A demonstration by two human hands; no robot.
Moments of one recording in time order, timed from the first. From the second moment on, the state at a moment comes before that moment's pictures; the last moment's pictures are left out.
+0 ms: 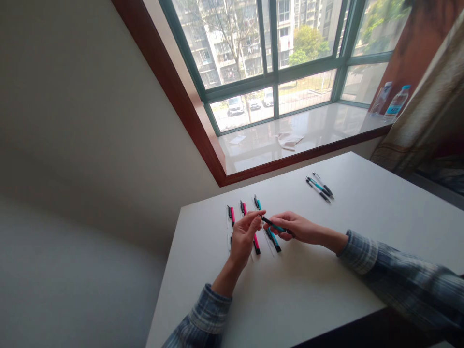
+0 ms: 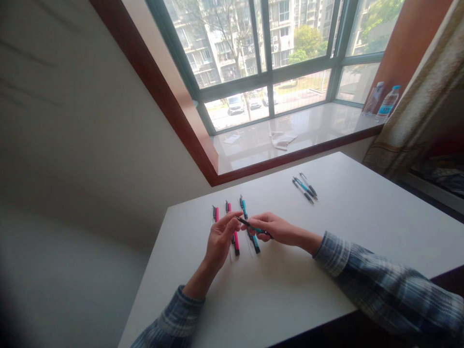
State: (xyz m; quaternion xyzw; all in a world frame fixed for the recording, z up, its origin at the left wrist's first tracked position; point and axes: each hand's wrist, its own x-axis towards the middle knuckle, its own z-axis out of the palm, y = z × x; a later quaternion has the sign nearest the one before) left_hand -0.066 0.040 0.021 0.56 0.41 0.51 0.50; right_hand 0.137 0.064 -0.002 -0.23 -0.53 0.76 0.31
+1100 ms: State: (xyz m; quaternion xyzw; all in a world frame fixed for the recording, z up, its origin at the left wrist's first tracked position) left_hand -0.062 0.030 0.027 0.82 0.46 0.33 0.08; right_hand 0.139 0.064 0.008 -0.34 -0.69 0.49 0.40
